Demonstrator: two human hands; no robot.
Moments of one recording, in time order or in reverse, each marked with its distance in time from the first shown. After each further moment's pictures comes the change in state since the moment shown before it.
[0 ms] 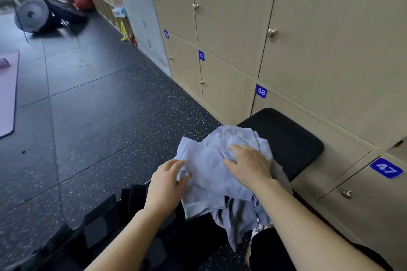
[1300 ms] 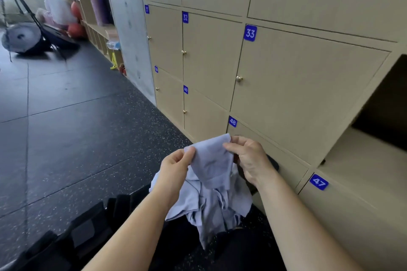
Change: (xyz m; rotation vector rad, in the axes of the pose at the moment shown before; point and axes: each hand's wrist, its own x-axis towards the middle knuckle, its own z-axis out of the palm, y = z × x) left_hand -0.035 0.130 -0.070 -1.116 -0.007 -0.134; right_hand -0.066 -0.016 -0.132 1.423 0.115 0.213
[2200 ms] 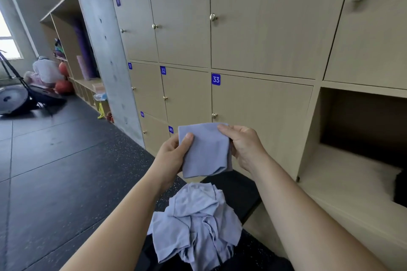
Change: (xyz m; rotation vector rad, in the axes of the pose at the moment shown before) left_hand -0.024 0.142 0.041 -0.033 -0.287 0.205; right_hand -0.036 -0.123 -0.010 0.101 0.082 -0.195
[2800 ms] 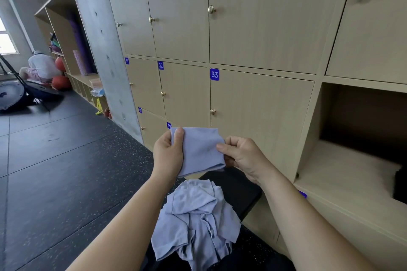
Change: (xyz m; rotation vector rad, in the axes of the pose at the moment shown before) left_hand 0.019 -0.018 0.009 0.222 0.377 0.188; right_hand -0.008 0.024 -0.024 -0.181 -0.237 0.001
